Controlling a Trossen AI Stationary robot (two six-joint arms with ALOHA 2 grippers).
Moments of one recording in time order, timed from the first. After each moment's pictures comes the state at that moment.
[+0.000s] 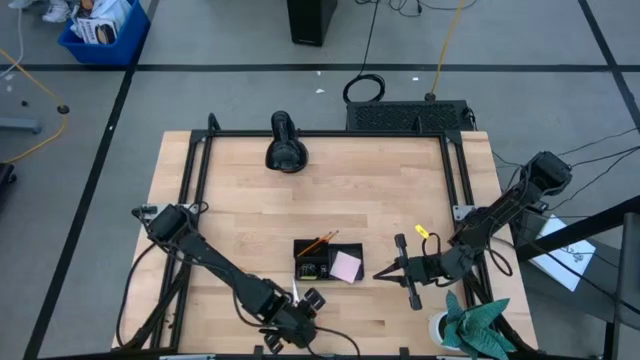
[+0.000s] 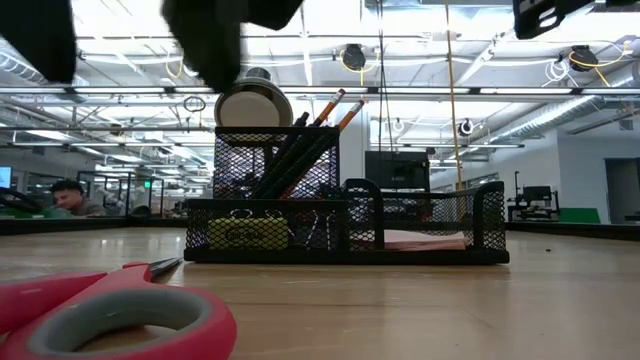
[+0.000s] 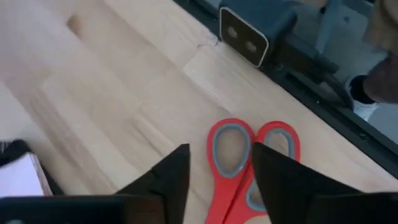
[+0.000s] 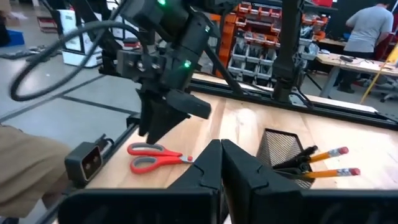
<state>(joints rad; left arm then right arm) -0.63 2.04 1.53 -0.52 -0.03 0.23 0.72 1.23 0.45 0.64 0.53 -0.02</state>
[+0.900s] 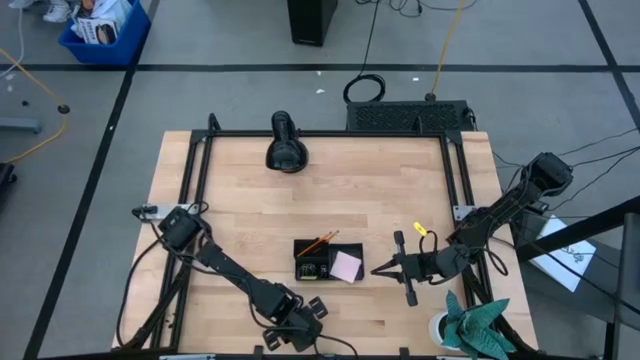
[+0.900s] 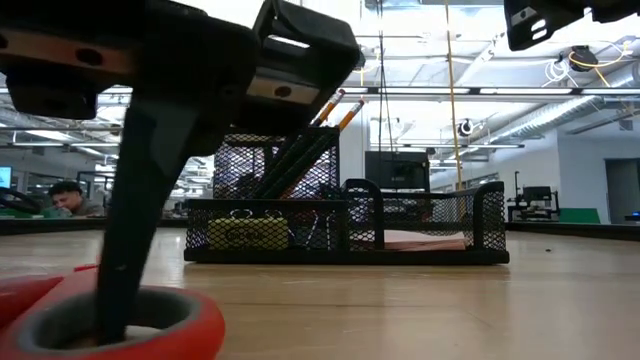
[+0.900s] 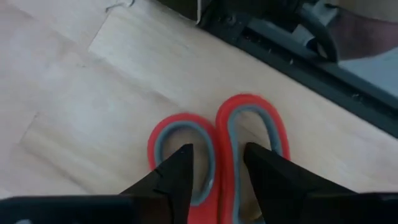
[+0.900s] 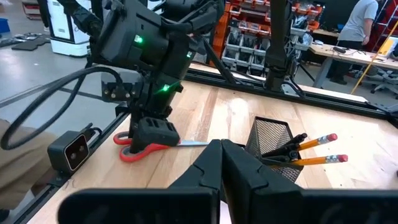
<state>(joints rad) -0.61 2.21 1.54 -0.51 0.16 0.40 0.69 1.23 0.45 0.59 0.53 -0.01</state>
